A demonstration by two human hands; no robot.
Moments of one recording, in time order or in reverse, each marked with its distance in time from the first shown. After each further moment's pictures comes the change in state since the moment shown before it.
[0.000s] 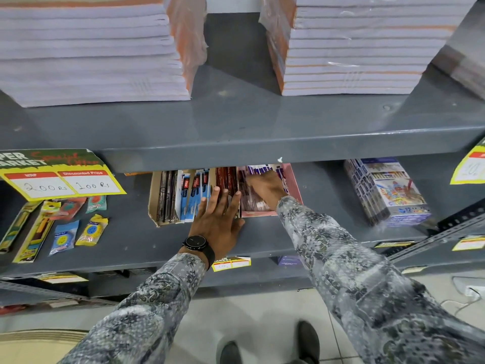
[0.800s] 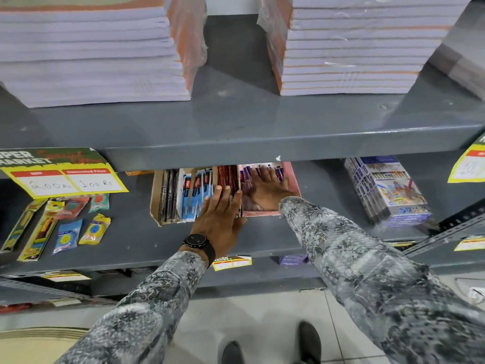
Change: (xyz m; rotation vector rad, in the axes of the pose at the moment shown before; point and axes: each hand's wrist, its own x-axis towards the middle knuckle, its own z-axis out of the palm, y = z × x) left_hand -0.001 0.001 -0.003 -0.026 0.061 0.036; right_hand 0.010 0.021 -0.008 -0.845 -0.206 -0.329
